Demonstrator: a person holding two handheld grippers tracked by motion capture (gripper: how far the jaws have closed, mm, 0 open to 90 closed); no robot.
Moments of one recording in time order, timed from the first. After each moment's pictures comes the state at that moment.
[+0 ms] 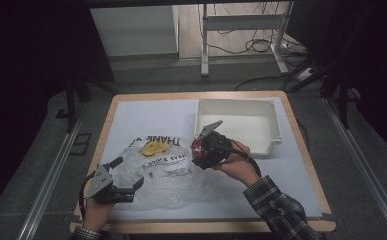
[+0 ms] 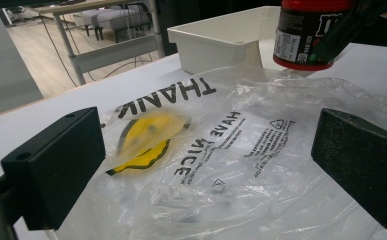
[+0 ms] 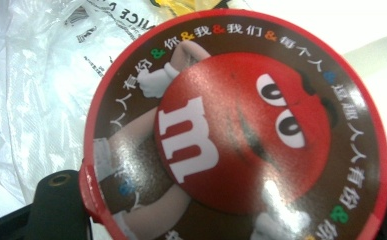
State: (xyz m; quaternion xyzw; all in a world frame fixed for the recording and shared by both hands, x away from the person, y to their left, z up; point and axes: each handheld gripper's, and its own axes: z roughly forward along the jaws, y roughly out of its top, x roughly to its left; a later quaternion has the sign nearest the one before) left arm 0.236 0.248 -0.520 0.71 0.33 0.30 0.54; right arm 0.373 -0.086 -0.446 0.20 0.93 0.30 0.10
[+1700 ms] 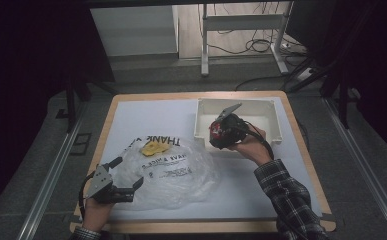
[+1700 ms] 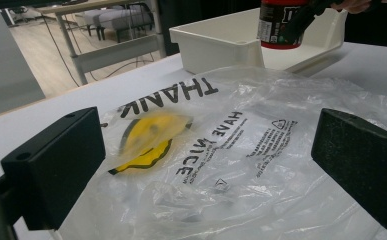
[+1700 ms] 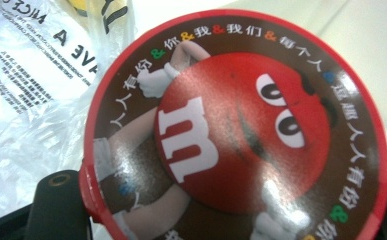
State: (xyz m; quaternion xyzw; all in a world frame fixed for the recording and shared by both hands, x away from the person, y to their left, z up) left arm 0.236 0.249 -0.520 0.71 0.33 0.30 0.54; right arm 0.440 -0.133 -0.448 0.23 0.92 0.30 0.13
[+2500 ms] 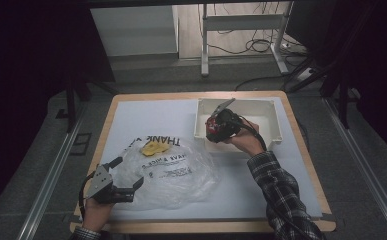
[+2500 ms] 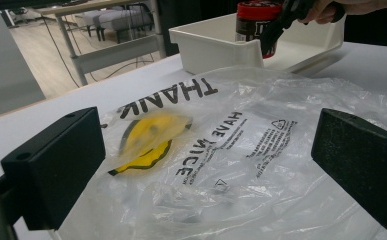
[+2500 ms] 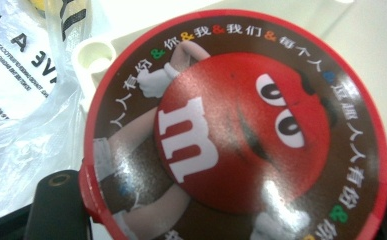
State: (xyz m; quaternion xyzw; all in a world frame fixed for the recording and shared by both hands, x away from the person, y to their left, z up) left arm 0.236 0.249 -0.520 0.71 0.33 0.30 0.54; right arm 0.475 -0.120 -0.465 0.22 0.92 0.29 0.12
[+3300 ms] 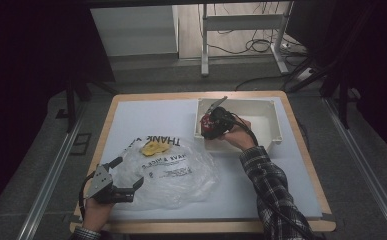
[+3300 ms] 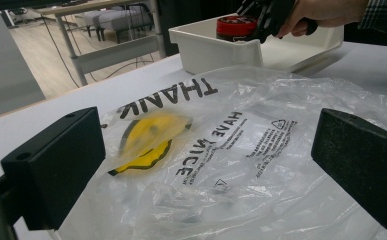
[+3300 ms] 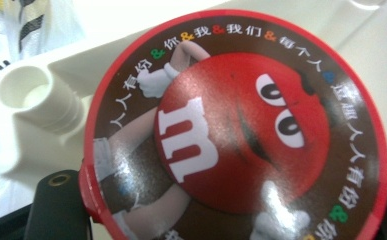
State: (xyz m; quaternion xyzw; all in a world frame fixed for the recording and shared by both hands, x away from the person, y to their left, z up) left arm 0.236 0.249 -0.520 0.71 0.33 0.30 0.54; right arm 0.503 -0.103 -0.486 0.21 0.93 0.29 0.11
